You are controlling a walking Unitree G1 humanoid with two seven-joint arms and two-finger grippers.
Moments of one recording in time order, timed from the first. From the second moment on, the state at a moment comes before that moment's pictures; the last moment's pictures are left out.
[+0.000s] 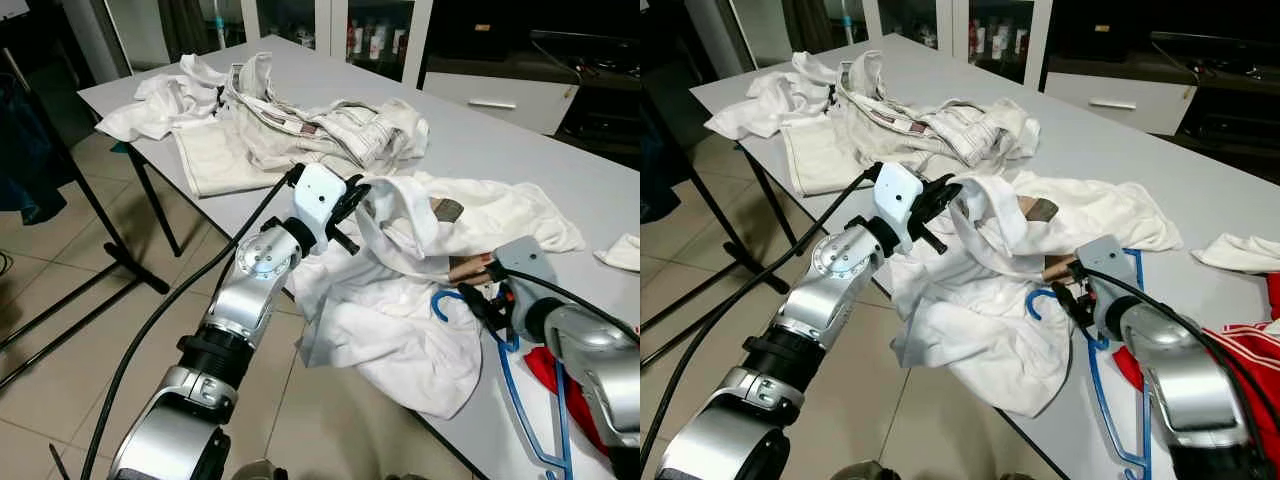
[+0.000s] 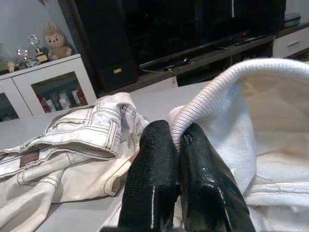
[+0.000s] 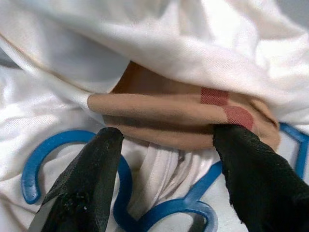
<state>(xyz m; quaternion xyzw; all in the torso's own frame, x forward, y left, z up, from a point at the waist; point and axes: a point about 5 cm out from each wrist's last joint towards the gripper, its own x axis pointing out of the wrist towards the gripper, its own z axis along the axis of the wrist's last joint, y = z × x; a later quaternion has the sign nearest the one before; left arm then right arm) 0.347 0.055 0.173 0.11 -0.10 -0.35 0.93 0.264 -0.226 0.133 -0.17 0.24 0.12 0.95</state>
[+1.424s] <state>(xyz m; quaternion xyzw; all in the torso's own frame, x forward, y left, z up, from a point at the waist) 0.347 0.053 0.171 0.10 -0.09 -0.35 0.93 0.230 -0.227 0.110 -0.08 0.32 0.09 0.94</state>
